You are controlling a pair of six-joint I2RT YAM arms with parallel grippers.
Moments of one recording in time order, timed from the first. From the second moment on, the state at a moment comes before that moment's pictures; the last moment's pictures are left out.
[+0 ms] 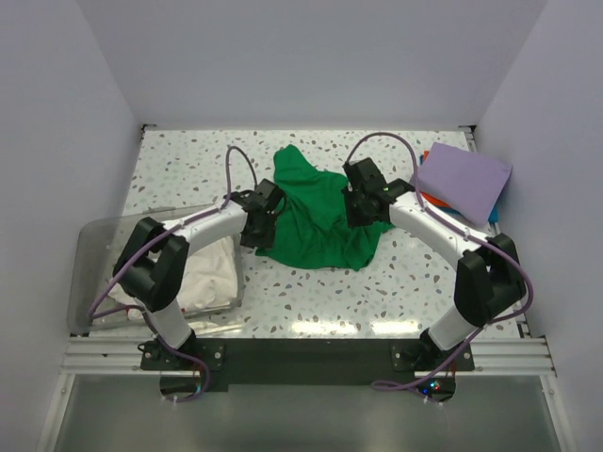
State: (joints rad) left arm -0.57 1.74 1.13 -0.66 -0.18 -0.46; right arm 0.53 1.60 1.24 -0.66 0.12 0.34
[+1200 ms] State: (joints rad) left arm -0.57 1.75 1.06 -0.60 -0.18 -0.47; right arm 0.53 1.58 1.22 -0.66 0.12 0.35
